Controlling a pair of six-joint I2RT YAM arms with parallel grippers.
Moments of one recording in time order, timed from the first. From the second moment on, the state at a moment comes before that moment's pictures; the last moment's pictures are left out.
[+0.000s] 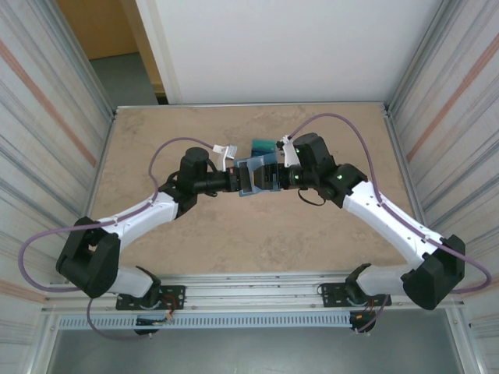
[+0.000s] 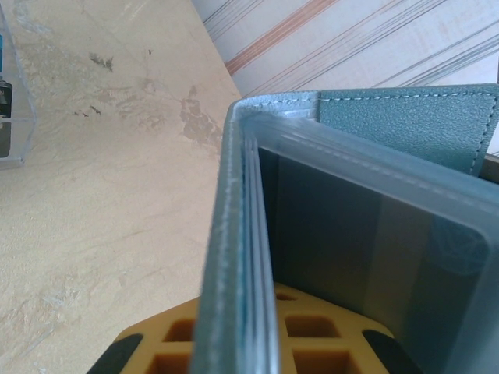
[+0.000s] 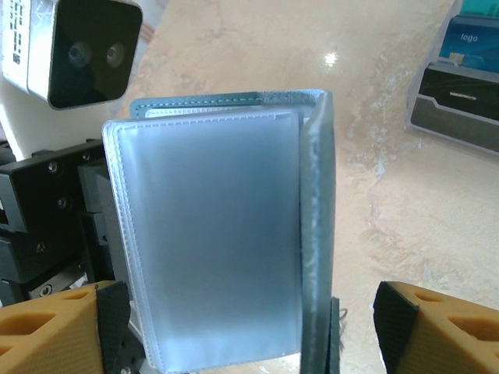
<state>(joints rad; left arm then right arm) -0.58 1.40 0.83 0.23 0.65 -0.73 0.65 1.27 1.16 -0.55 -0.29 0.52</state>
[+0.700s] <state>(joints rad) -0.58 1.40 0.83 0.26 0.66 -0.73 0.66 1.27 1.15 -0.53 -0.29 0.52</state>
